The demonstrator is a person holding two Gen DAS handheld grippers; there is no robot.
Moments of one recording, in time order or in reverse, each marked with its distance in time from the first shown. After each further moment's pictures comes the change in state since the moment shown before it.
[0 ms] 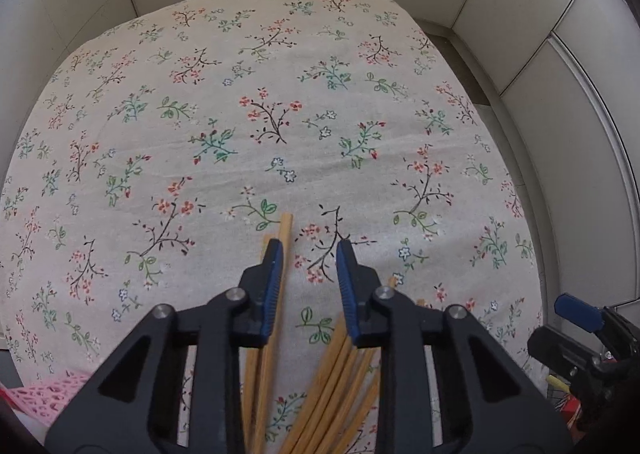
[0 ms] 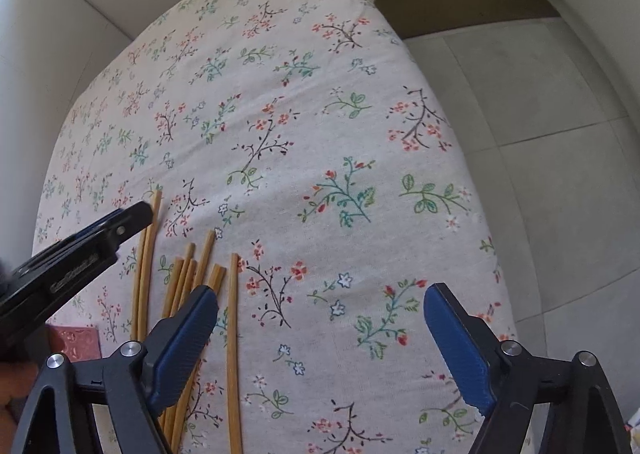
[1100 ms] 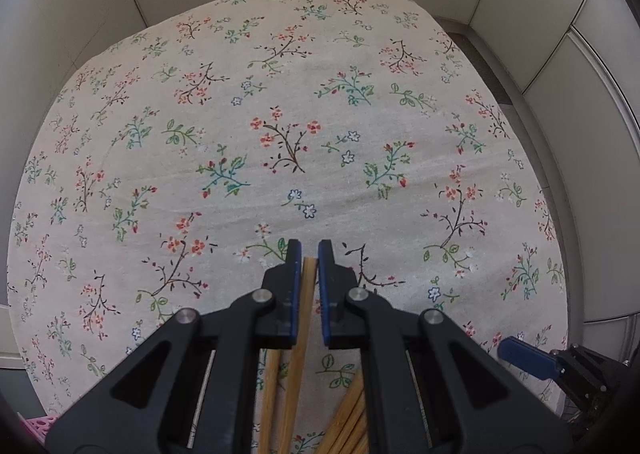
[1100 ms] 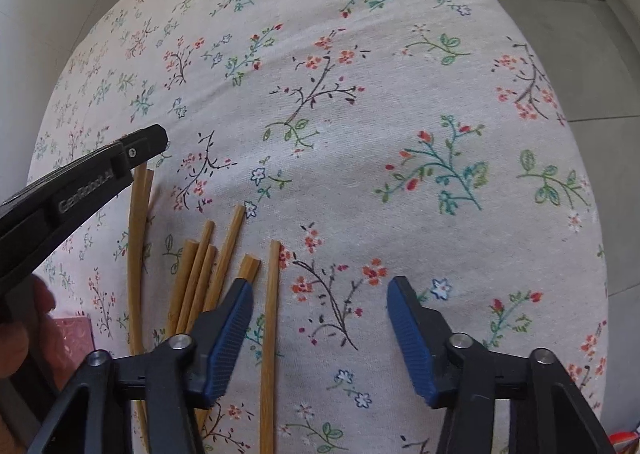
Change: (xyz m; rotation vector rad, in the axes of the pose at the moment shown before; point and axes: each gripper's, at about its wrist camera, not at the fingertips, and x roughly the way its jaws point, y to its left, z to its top) left arm 0.013 -0.003 0.020 0.026 -0.022 0.071; right arm 0.064 0.036 0.005 -0.054 0.133 0.008
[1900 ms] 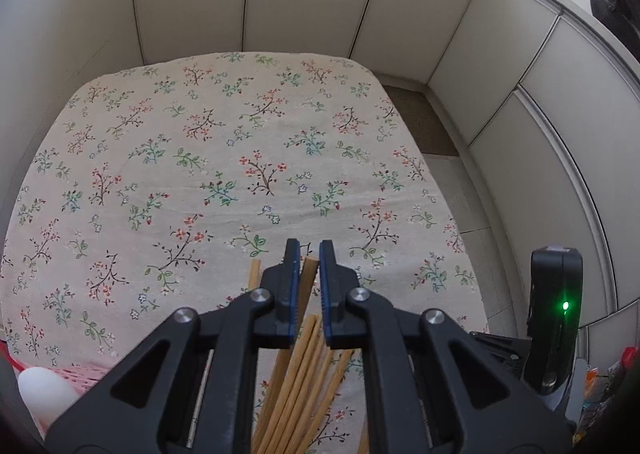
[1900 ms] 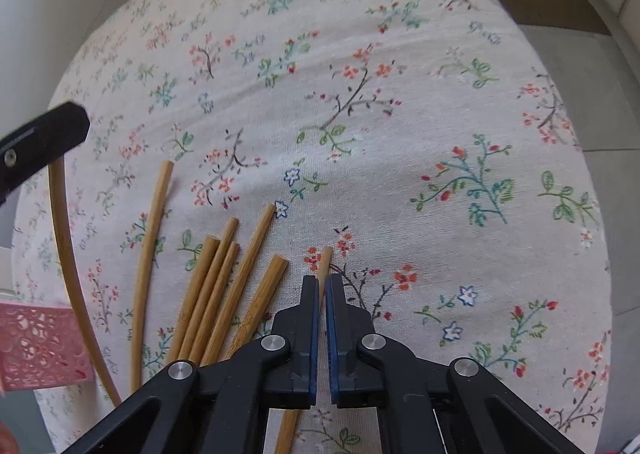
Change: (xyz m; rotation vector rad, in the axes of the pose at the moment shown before) left arm -0.093 0.010 -0.030 -0.071 -0.195 -0.192; right arm -0.012 0.015 -0.006 -0.065 -0.083 -0.005
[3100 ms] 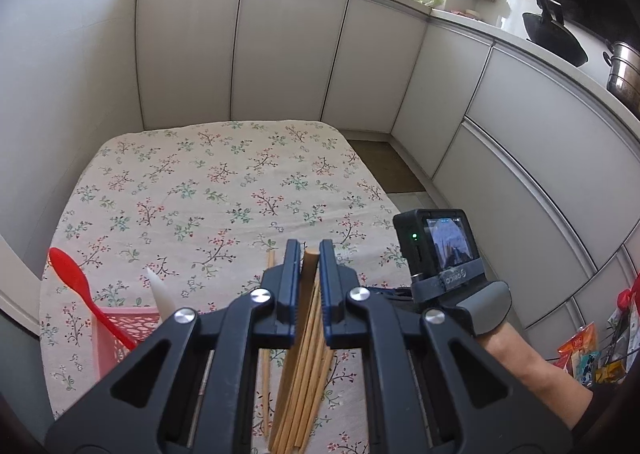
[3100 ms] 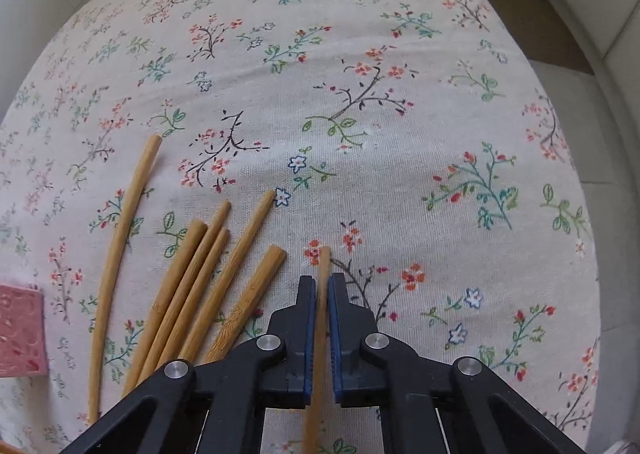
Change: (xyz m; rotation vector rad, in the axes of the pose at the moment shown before) left arm -0.118 0.017 -0.061 0.087 -0.245 -0.066; right arm 0.012 0.018 -0.016 -0.087 -0.017 -0.129
